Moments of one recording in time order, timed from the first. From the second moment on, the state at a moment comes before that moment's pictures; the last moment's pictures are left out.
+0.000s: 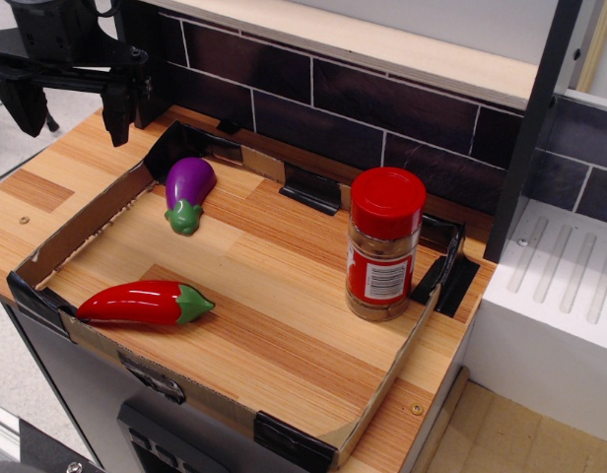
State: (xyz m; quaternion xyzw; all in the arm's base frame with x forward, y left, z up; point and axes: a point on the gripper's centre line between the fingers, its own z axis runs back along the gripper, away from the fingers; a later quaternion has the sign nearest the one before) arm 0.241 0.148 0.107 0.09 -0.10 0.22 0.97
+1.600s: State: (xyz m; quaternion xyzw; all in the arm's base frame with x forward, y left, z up) arm 0.265 -0.034 0.094 0.01 -0.02 -0.35 0.94
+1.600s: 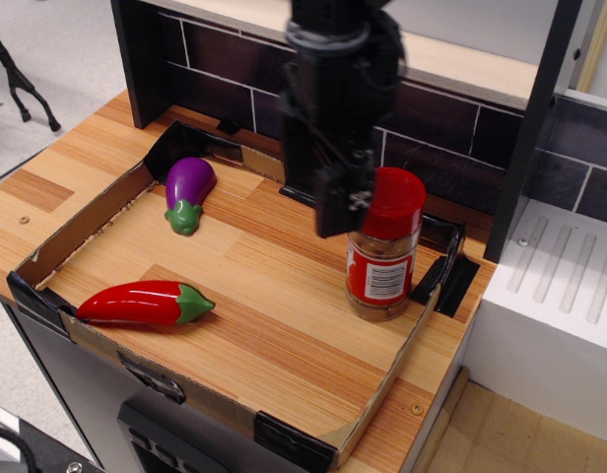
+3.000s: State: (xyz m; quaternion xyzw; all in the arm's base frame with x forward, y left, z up) arm 0.296 -0.060 0.079 0.04 -0.03 -0.31 0.95
